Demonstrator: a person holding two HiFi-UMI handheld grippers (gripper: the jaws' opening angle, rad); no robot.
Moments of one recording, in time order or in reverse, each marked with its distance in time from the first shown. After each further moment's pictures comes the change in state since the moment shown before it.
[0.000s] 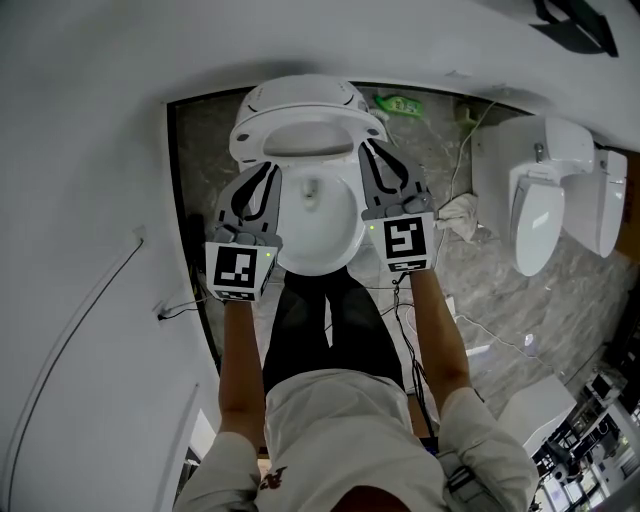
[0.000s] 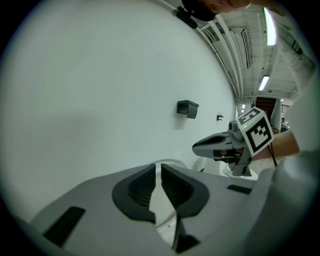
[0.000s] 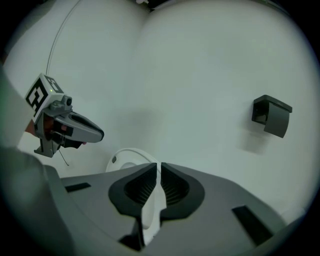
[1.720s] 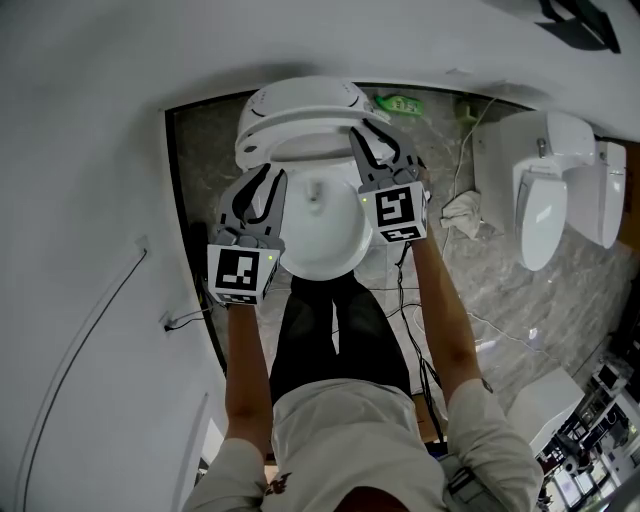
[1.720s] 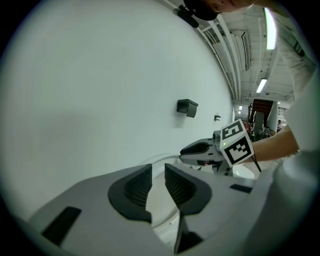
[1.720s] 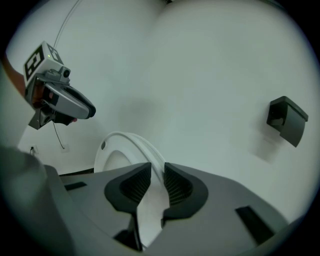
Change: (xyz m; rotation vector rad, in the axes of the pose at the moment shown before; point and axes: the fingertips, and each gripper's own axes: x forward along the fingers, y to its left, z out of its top) left arm 0.003 0.016 -0.016 -0.009 0.013 -0.045; right arm 0.059 0.003 -0.032 -0.134 0.062 0.005
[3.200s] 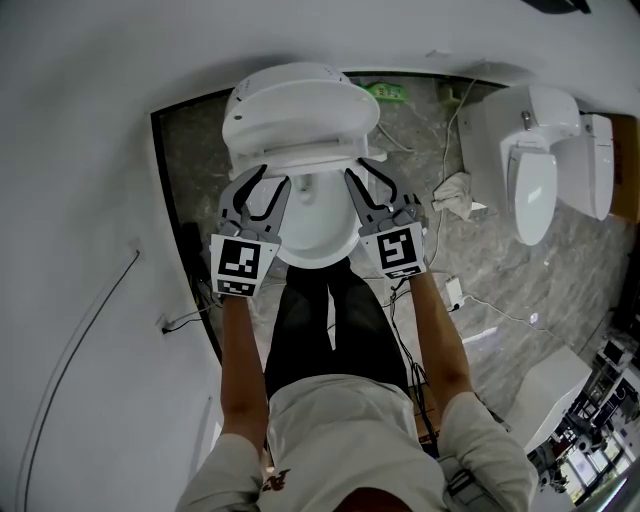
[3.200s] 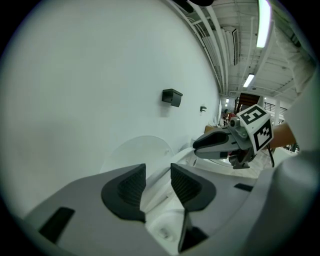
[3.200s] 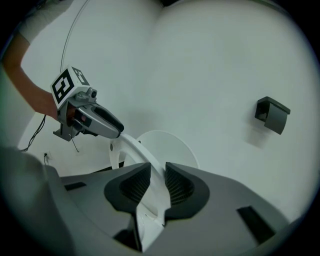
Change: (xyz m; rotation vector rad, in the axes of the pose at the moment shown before) left arm -0.024 -0.040 -0.045 0.075 0.091 -0.140; right arm -0.099 0.072 -0.020 0.054 0.005 0.029
